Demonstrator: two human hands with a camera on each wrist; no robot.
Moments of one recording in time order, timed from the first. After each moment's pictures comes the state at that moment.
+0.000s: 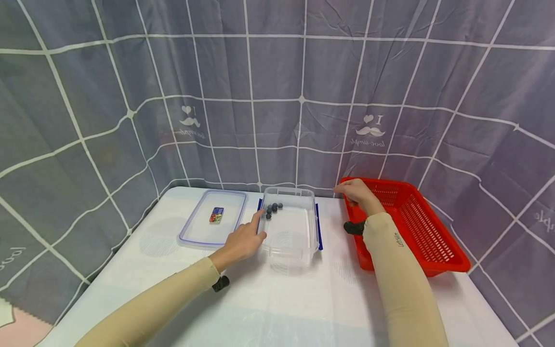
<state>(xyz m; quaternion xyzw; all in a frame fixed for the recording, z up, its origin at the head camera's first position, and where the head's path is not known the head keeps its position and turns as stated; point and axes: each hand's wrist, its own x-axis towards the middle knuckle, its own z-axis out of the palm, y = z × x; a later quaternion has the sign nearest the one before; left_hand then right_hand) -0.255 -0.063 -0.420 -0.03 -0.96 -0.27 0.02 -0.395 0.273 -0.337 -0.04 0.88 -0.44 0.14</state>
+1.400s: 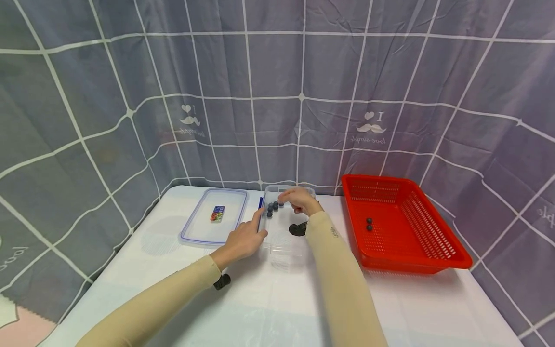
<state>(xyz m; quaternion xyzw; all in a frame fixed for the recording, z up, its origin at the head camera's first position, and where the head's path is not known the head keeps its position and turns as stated) -0.257 -0.061 -0.418 -0.03 -0.96 -0.28 0.00 -0.403 0.120 -0.388 -0.06 0.81 -0.53 0.24</state>
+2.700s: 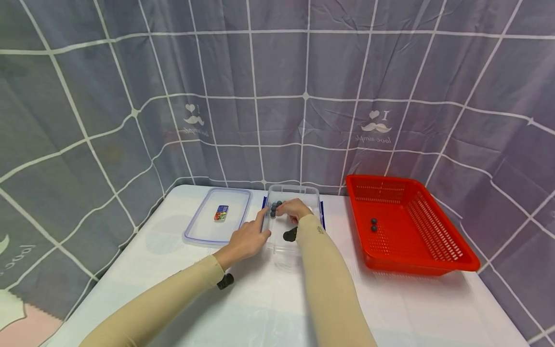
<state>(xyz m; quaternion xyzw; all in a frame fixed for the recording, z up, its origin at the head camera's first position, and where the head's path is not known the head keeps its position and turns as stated) -0.258 -0.061 -0.420 -0.03 -0.96 -0.27 0.00 -0.402 0.094 -0.429 -0.02 0.85 -0.48 0.24</state>
